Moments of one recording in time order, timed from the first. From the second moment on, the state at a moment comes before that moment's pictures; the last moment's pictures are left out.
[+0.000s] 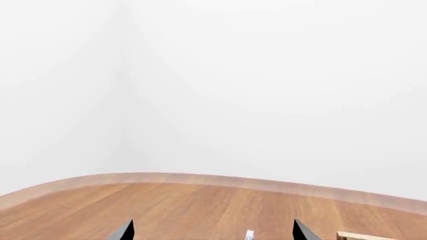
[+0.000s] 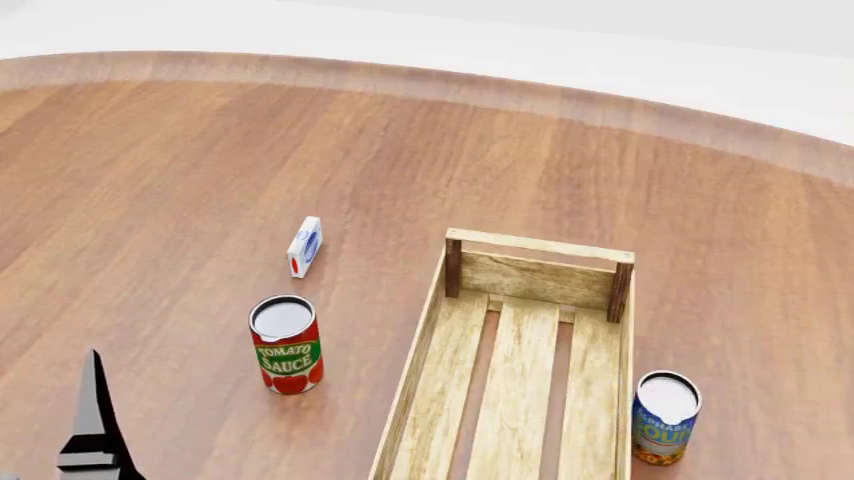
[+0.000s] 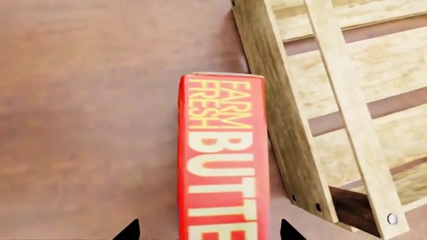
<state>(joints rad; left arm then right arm) 0.02 -0.37 0.21 0.58 -0.26 -0.20 -0.46 0.53 1.00 -0.88 -0.56 0.52 1.05 -0.41</state>
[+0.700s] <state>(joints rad) 0.02 -0.38 0.23 0.57 -0.24 -0.20 -0.47 0.50 0.98 -0.91 -0.42 0.47 0.93 -0.42</state>
